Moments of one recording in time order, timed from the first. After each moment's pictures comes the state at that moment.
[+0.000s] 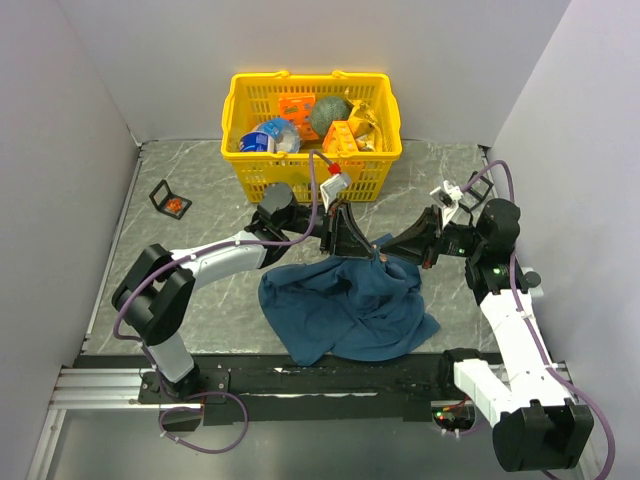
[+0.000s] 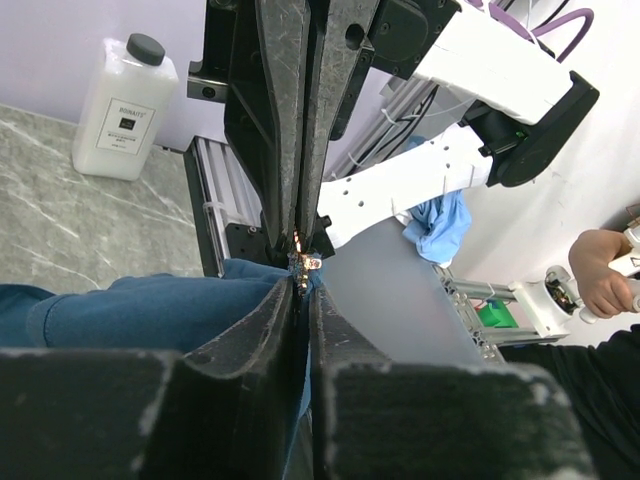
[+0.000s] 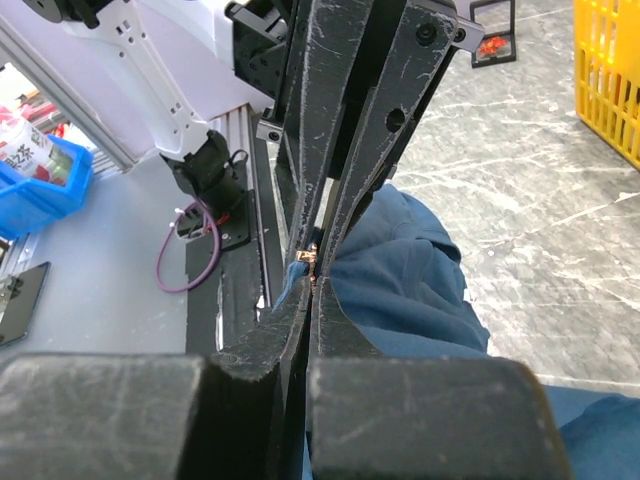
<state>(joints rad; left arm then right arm) -0.74 1.70 1.12 0.88 1.14 -0.83 0.01 0.88 0.78 0.01 -1.35 0.24</state>
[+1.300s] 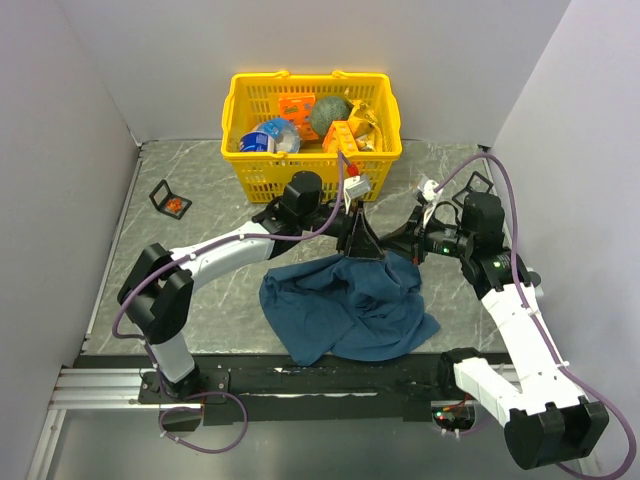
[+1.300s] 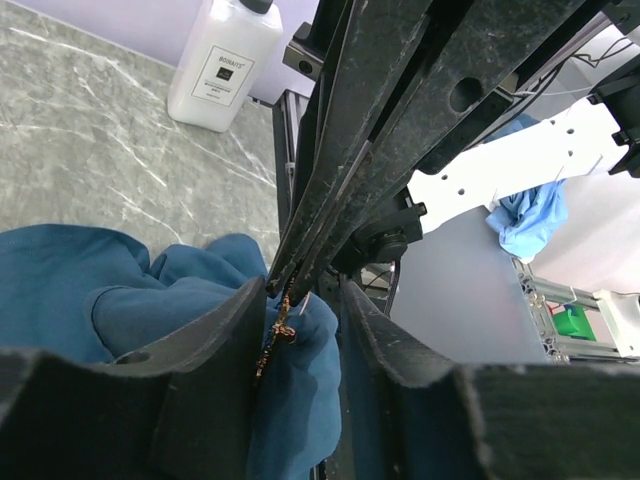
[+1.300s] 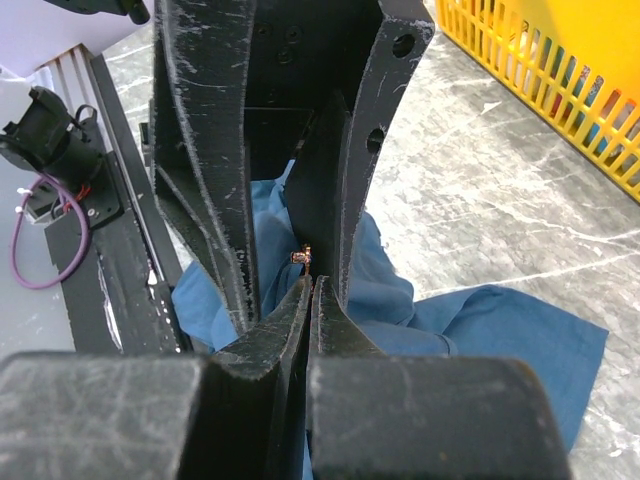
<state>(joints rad) -0.79 1.72 1.29 0.29 0.98 -0.43 0.15 0.91 0.93 -0.45 -0.91 -0.14</state>
